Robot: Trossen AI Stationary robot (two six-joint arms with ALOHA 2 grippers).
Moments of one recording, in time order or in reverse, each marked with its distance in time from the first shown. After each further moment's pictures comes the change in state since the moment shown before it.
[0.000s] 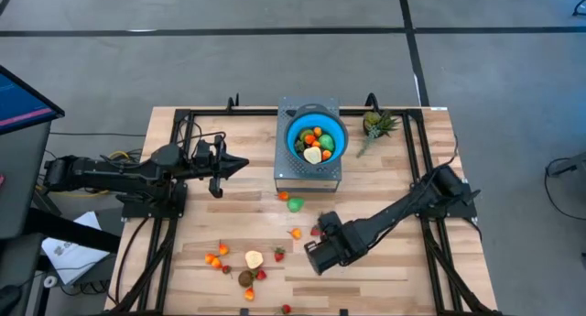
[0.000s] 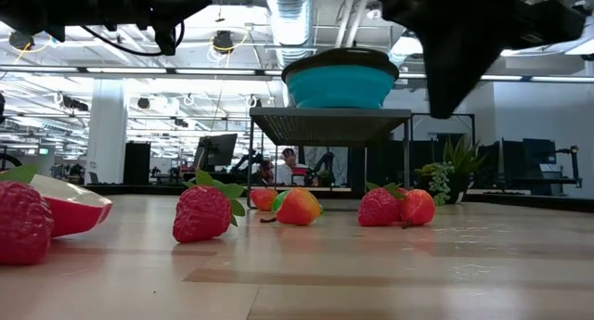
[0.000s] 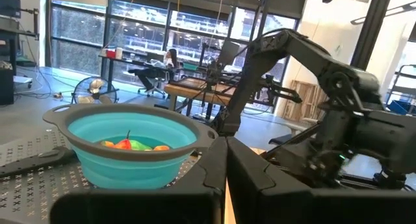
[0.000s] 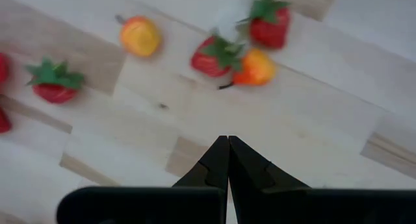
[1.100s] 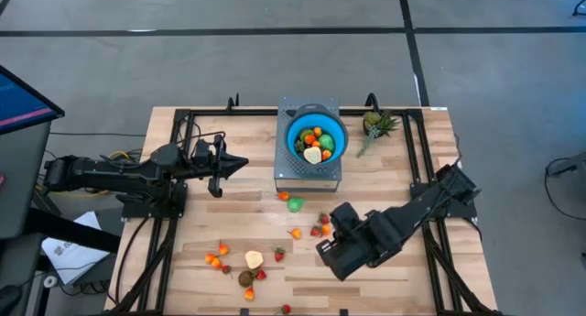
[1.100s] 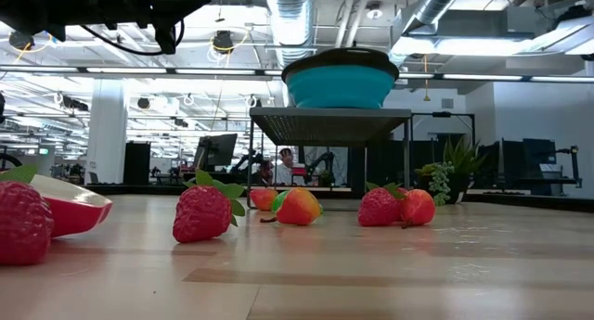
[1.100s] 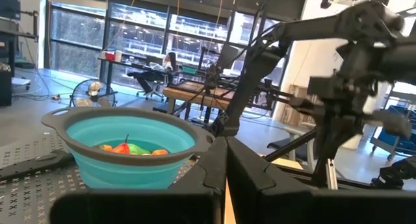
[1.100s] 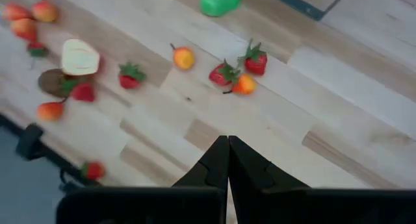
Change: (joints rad) left arm 0.000 0.000 0.000 0.016 0.000 -0.011; right arm 0.073 -0.023 0.446 -0.439 0.099 -0.080
